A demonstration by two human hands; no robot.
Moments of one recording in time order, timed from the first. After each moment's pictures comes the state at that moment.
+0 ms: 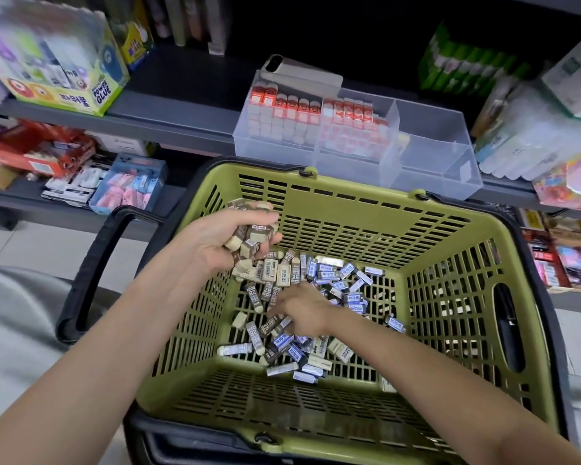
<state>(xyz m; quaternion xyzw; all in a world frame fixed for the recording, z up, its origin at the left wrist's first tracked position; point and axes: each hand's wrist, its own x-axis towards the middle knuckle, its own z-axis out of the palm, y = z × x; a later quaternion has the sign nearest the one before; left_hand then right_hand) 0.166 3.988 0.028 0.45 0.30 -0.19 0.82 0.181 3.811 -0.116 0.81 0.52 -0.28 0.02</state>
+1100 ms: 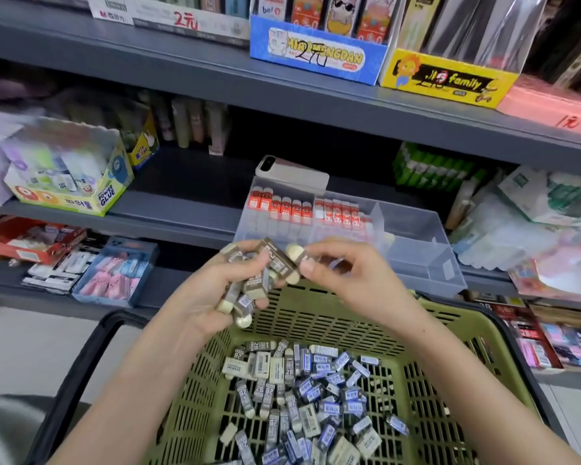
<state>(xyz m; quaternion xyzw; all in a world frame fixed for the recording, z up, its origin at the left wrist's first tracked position) 0.199 4.008 0.072 0.42 0.15 -0.11 0.89 0.251 3.824 0.111 0.81 0.26 -0.15 -0.49</state>
